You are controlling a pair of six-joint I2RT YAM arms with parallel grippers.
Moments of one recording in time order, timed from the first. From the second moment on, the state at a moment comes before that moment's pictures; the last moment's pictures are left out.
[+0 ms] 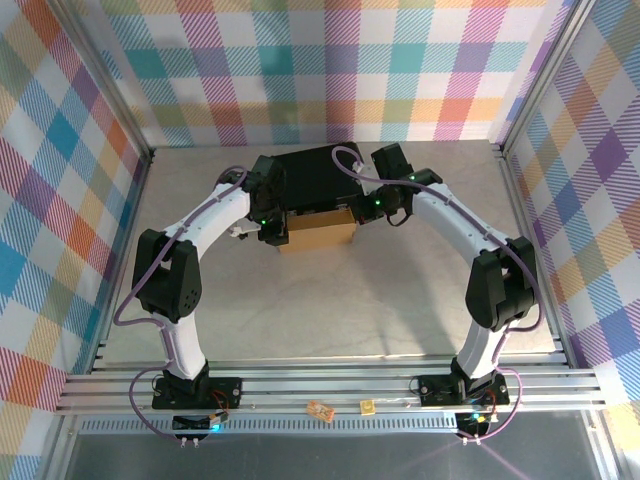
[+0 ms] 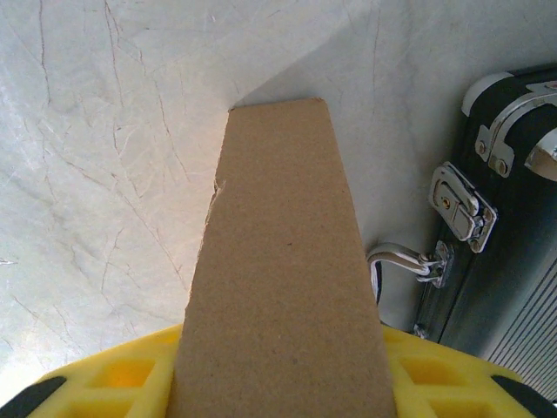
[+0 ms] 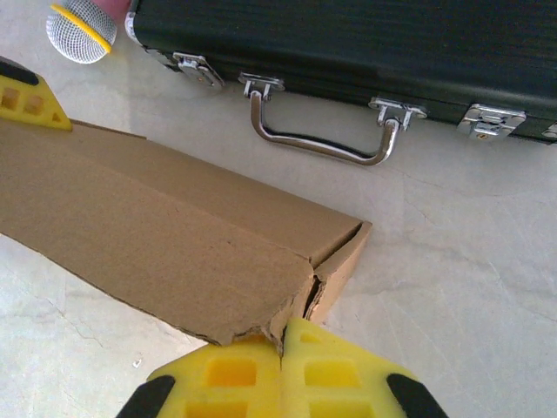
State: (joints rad) left arm -0.39 1.88 1.56 -0.95 0.19 -2.06; right arm 0.46 1.78 1.54 -0.75 -0.30 0.03
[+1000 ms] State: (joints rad) left arm -0.37 1.90 1.58 -0.95 0.19 -2.07; right arm 0.50 1.66 1.20 -0.26 -0.22 0.01
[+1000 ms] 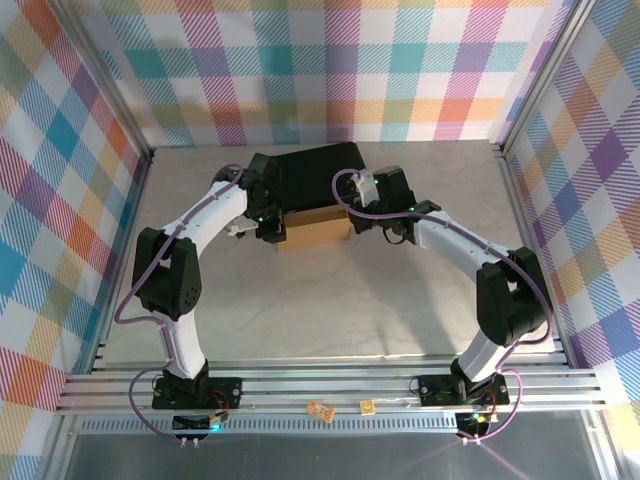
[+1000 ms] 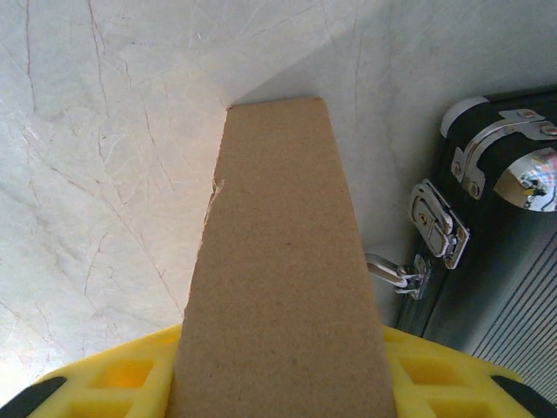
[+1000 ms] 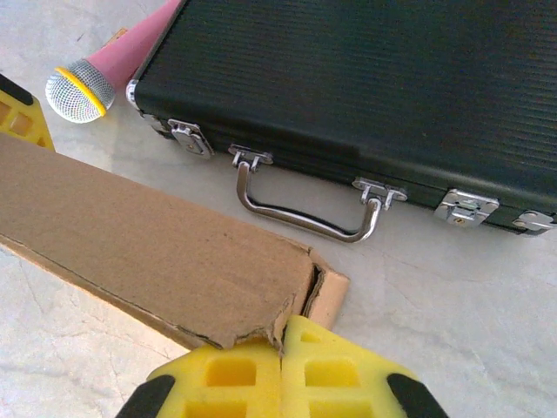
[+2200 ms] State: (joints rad) left arm -0.36 1.91 1.59 -0.92 0.21 -2.02; right arm 0.21 1.78 1.41 -0.60 -1.05 0.59
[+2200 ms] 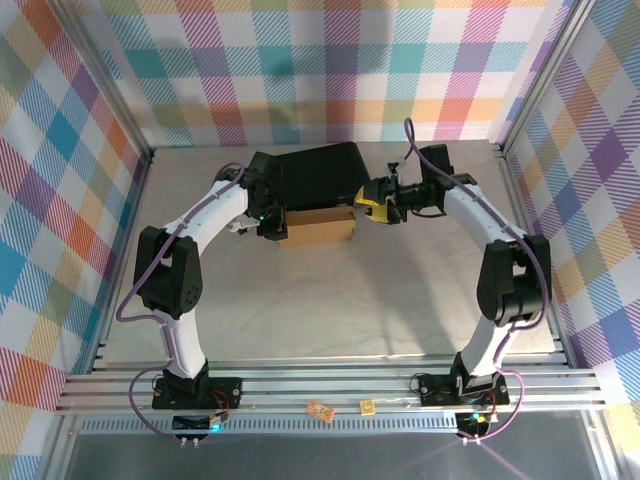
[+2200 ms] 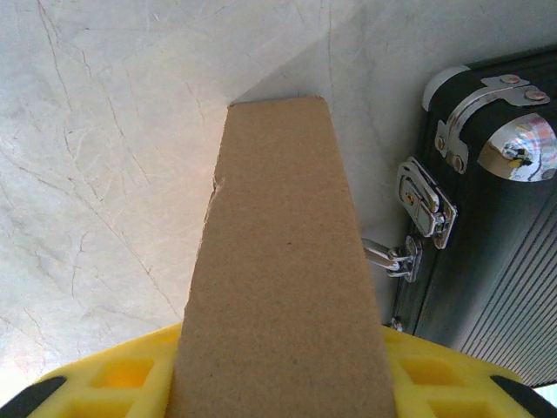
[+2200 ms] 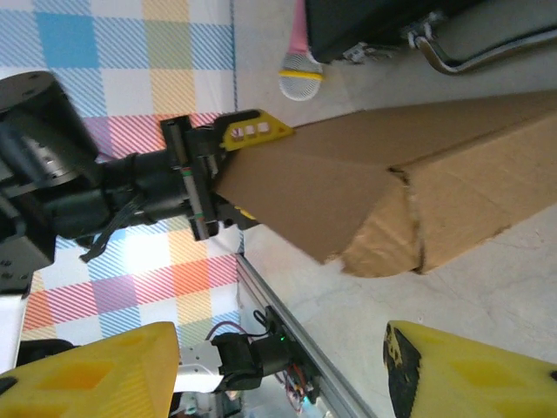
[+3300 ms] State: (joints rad) left arm -0.36 1.91 1.60 -0.91 0.21 -2.03; right arm 0.23 2.01 1.57 -0.82 -1.02 0.49
